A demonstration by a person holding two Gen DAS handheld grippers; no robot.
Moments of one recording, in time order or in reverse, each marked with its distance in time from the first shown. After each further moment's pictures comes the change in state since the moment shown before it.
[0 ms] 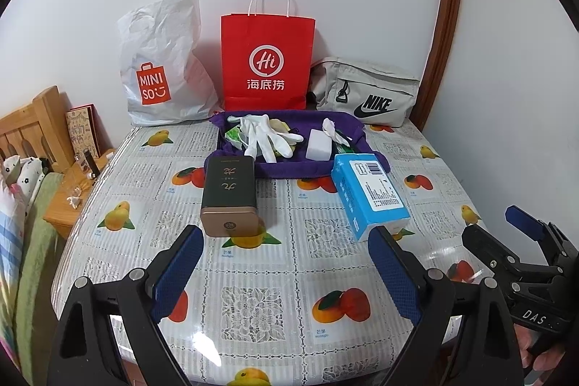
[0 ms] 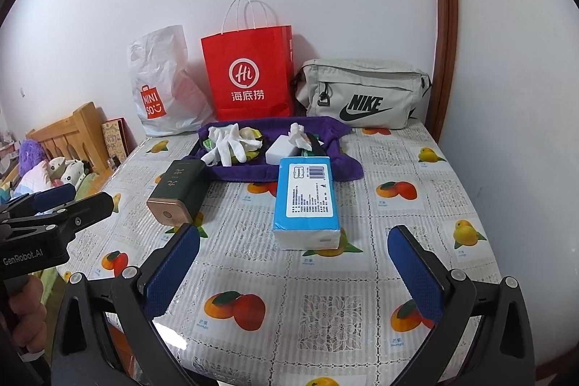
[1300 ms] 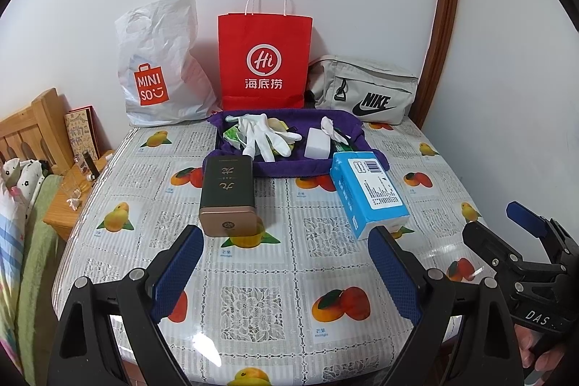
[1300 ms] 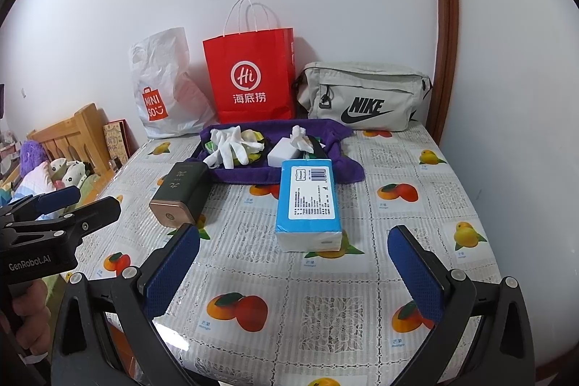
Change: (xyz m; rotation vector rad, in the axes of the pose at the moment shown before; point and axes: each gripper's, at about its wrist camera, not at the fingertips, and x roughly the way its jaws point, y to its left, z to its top) left arm -0.001 -0.002 -0.001 0.000 0.002 0.002; right arm -0.004 0.000 0.003 -0.004 -0.007 0.002
